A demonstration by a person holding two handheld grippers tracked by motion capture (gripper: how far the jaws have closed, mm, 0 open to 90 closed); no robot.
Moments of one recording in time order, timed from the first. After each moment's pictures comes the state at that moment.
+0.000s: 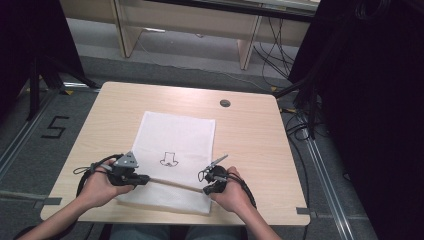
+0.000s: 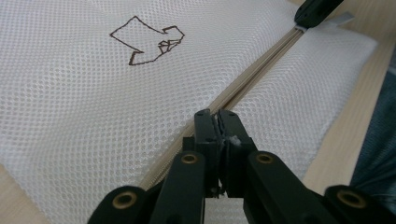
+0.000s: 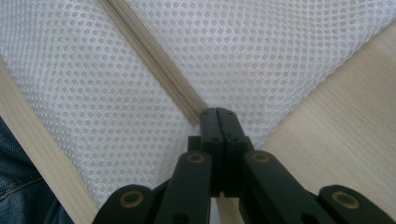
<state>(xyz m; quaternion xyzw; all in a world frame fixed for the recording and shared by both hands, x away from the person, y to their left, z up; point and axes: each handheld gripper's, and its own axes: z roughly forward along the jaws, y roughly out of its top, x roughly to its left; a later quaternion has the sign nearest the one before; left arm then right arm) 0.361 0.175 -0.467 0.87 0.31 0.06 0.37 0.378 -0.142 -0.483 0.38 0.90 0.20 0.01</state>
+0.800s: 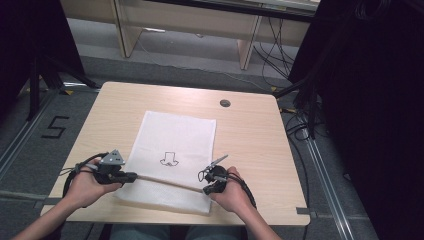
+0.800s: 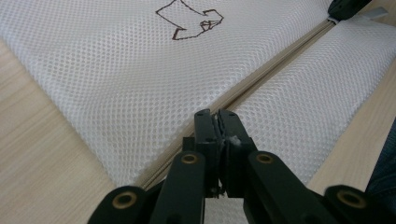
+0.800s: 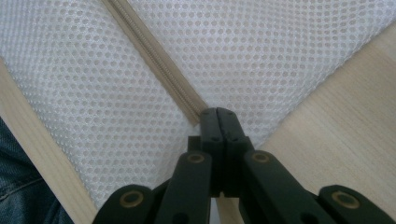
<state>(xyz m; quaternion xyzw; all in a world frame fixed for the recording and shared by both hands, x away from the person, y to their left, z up) 0.360 0.209 -0.468 0.86 0.34 0.08 0.37 0.379 -0.142 -0.484 0.37 0.91 0.21 0.01</state>
